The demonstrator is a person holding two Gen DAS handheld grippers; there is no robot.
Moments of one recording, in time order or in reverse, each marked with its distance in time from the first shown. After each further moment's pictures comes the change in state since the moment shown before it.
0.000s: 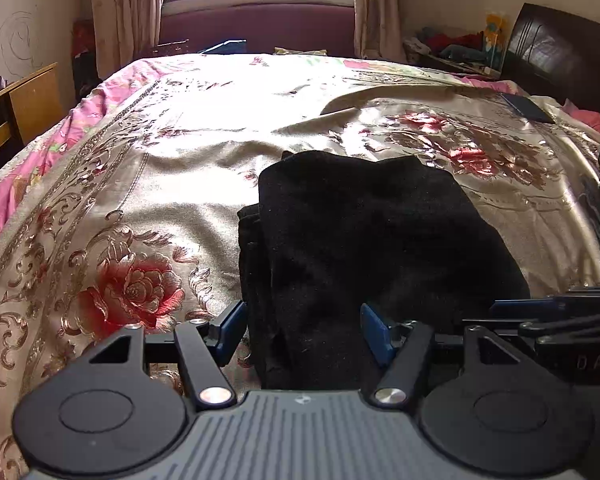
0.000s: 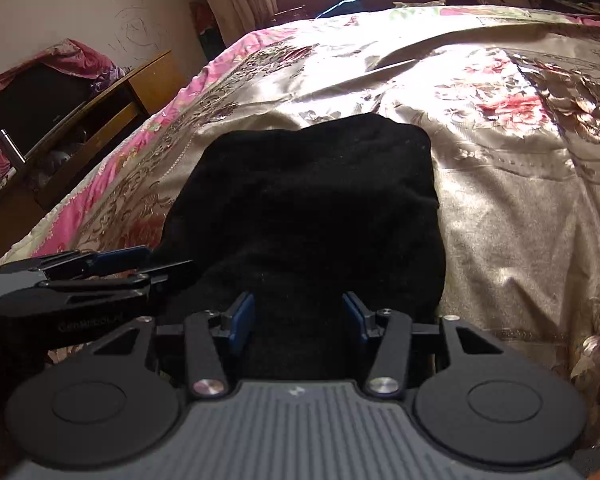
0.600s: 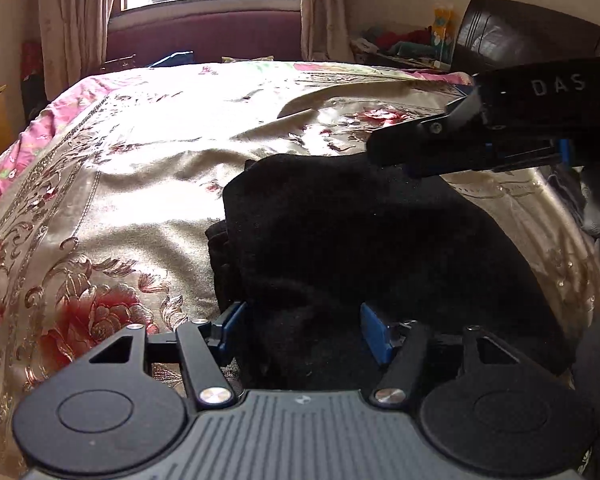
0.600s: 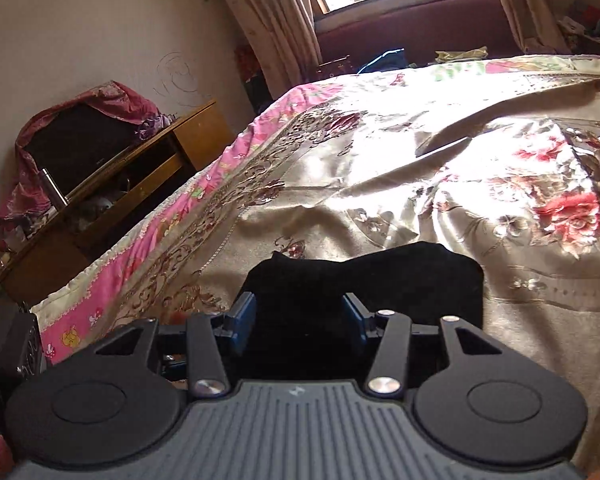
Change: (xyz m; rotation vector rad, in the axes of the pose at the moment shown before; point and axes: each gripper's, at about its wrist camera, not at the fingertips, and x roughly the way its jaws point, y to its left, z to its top) left arm 0.024 0.020 0.006 0.094 -0.029 -0.156; right arm 0.045 0.007 0.096 -0.026 -0.097 0.213
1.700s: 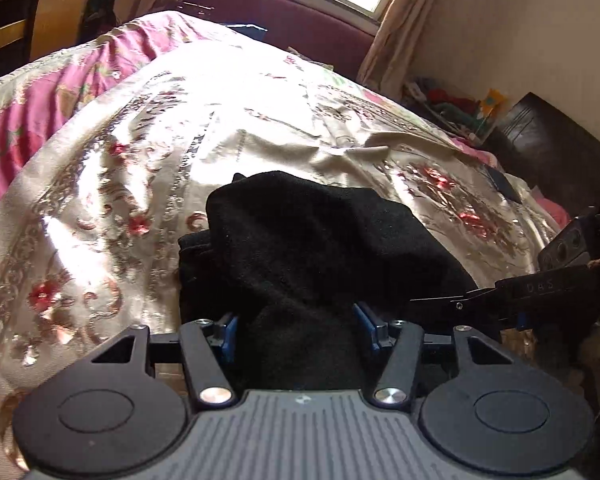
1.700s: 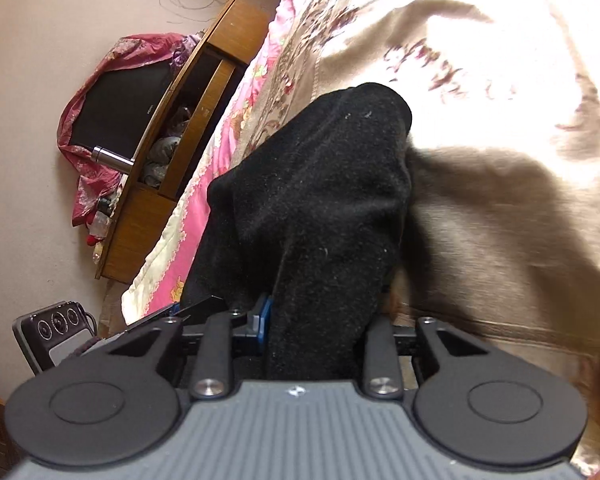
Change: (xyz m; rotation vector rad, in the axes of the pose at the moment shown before) left arm -0.071 0.139 -0.038 -0.358 -0.017 -0.149; right arm 0.050 0.013 -0.052 0.330 0.294 0.222
